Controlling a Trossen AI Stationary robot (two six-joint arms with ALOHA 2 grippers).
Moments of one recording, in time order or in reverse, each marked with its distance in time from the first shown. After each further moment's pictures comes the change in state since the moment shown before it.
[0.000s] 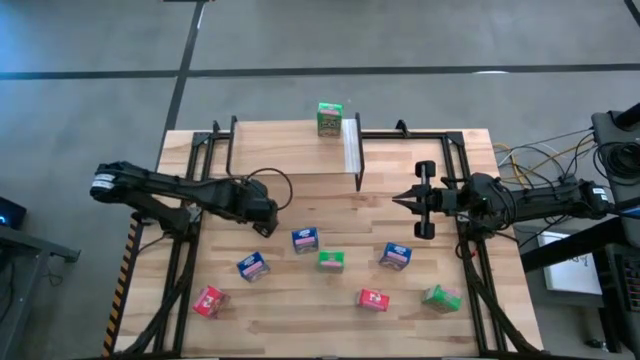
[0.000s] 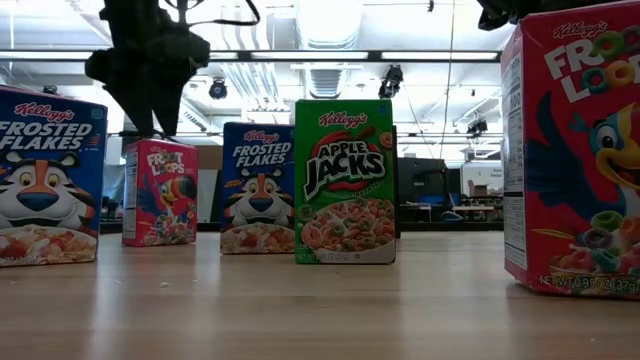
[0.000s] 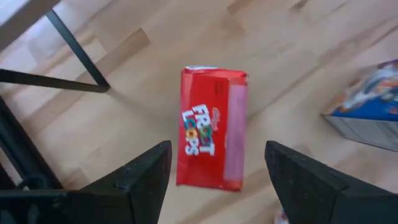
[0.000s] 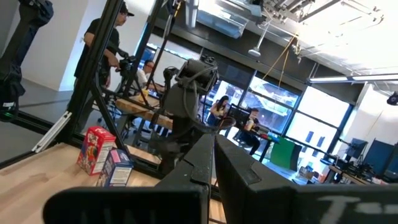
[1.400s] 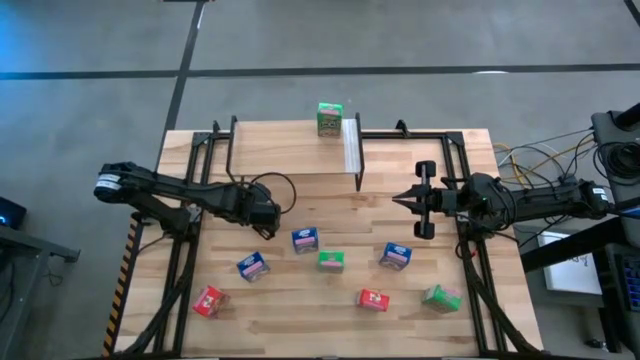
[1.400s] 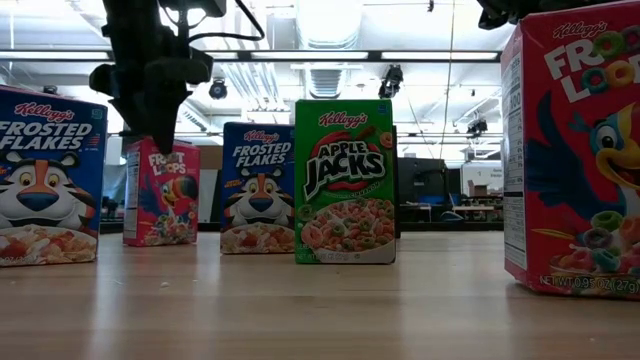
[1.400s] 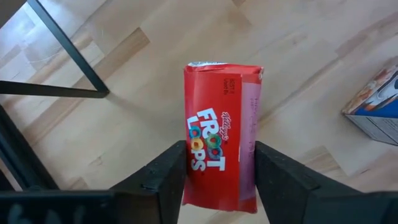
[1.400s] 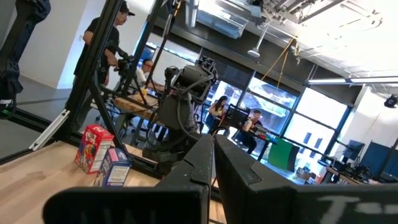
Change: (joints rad) left arm -0.001 0.030 -0.051 0.053 -0.011 0.039; right arm 0.000 0.000 0.000 0.000 0.002 -0.015
